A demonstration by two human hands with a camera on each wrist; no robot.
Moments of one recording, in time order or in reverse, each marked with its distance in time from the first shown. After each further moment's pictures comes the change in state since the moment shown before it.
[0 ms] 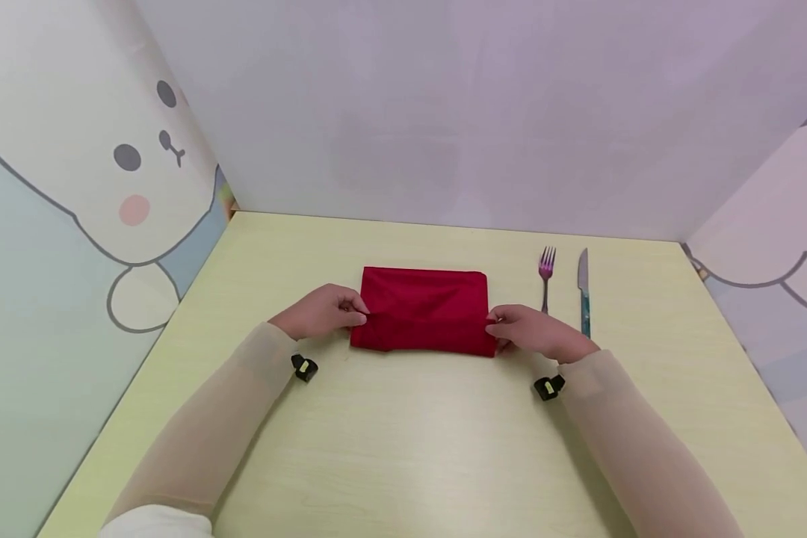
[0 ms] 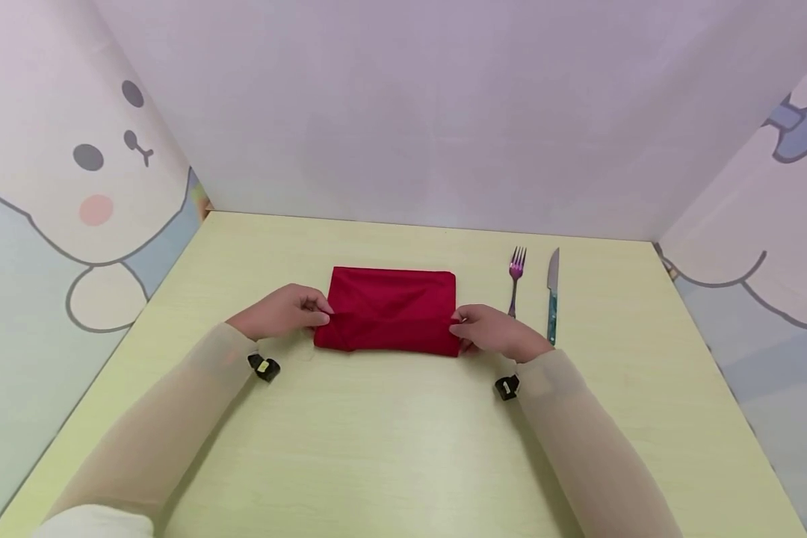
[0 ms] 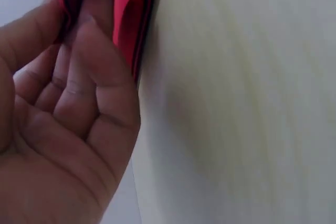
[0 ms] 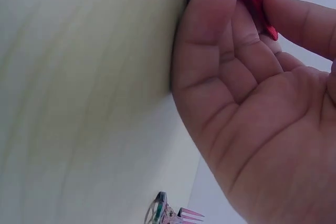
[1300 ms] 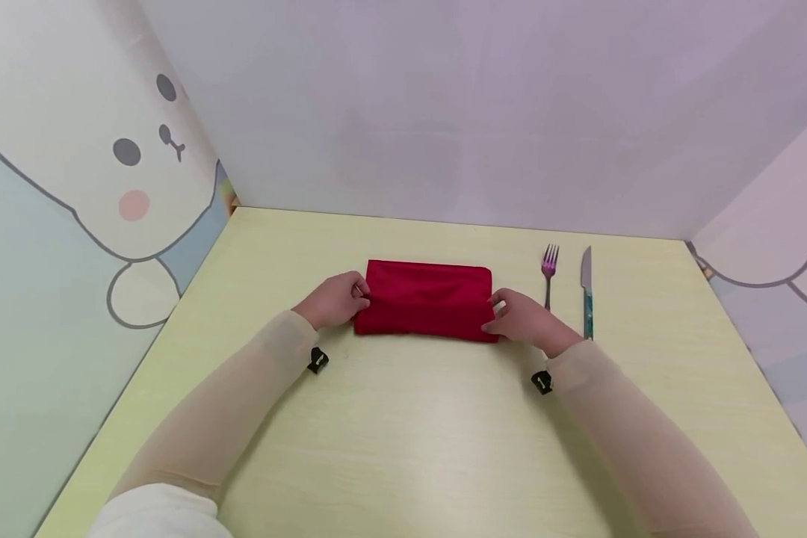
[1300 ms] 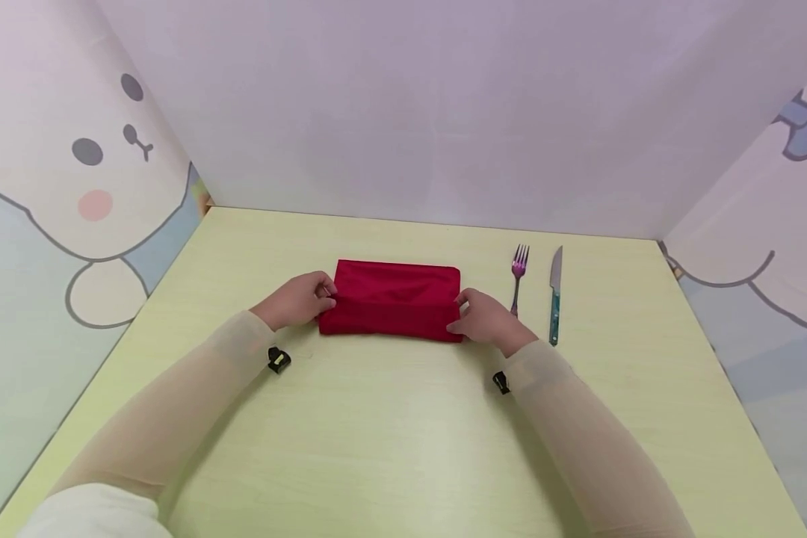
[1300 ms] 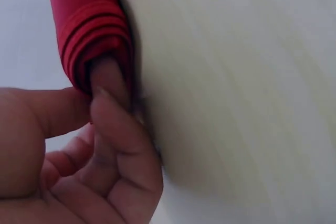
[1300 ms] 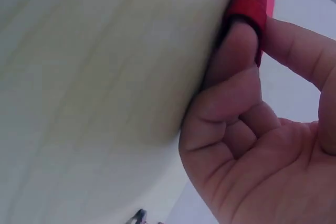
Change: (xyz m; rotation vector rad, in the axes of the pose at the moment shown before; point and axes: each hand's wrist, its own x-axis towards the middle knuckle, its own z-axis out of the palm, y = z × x) left_hand 0.024 0.019 0.009 0.213 0.130 -0.214; right_hand 0.021 -0.011 0.001 -0.223 0.187 0.147
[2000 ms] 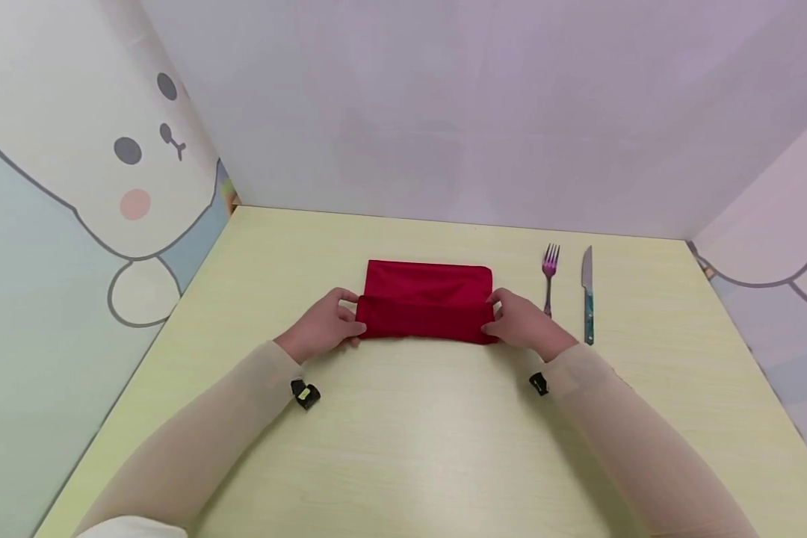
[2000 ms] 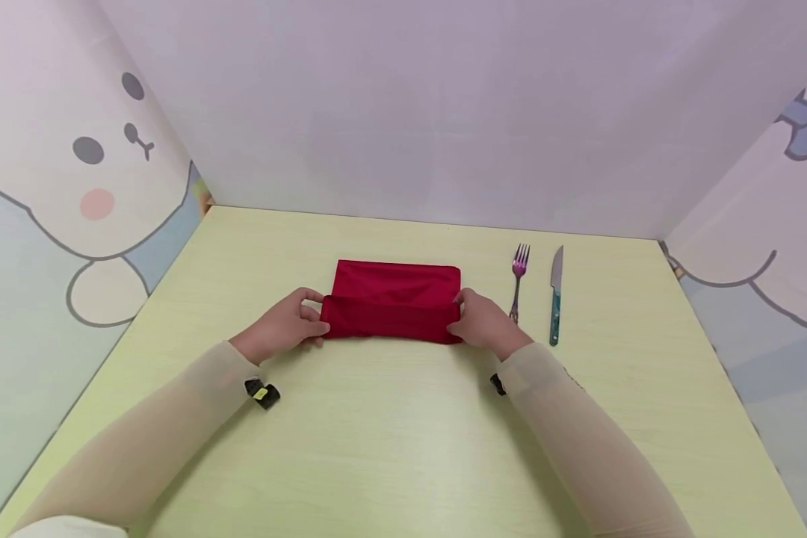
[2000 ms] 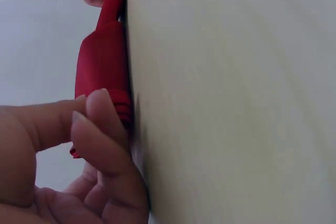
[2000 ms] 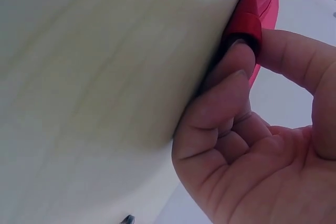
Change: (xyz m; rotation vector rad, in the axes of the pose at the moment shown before) left_hand -0.038 -0.018 0.021 -0.477 -0.034 -0.081; right_hand -0.004 -0.010 0.008 -0.142 0.034 0.003
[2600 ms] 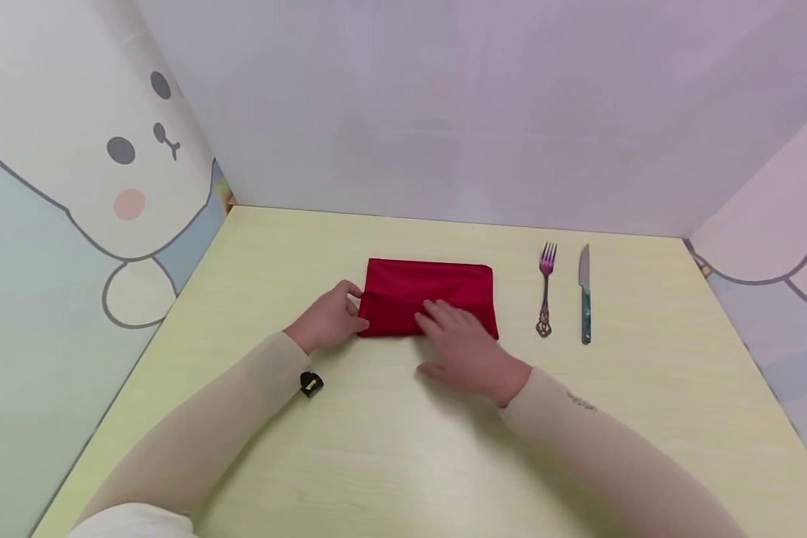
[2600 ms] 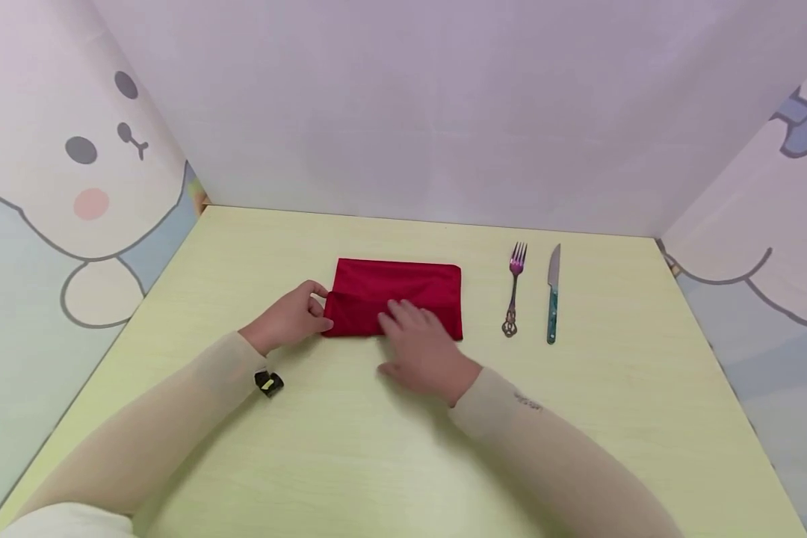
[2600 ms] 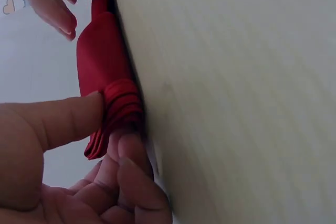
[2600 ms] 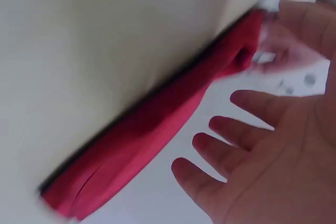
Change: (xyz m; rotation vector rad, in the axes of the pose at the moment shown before) left_hand 0.007 0.023 0.006 0.289 0.043 0.002; right_hand -0.038 -0.069 0.059 -0.545 0.119 -0.458
